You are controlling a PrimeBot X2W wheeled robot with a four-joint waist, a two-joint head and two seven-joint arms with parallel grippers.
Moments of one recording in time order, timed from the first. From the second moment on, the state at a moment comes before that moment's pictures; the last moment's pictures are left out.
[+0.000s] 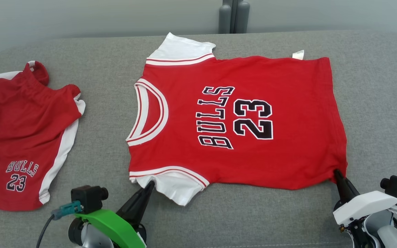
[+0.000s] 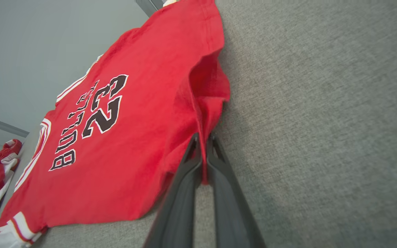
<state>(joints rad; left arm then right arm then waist) -0.01 0.18 -0.42 0.10 -0.78 -0.11 0.06 -0.03 -0.20 0.17 0.47 0.78 0.08 -0.14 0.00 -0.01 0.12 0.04</state>
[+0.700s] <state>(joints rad) -0.14 0.21 -0.31 -0.06 -0.90 -0.12 0.11 -0.09 -0.19 0.21 0.34 0.98 0.11 0.08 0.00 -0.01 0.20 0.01</state>
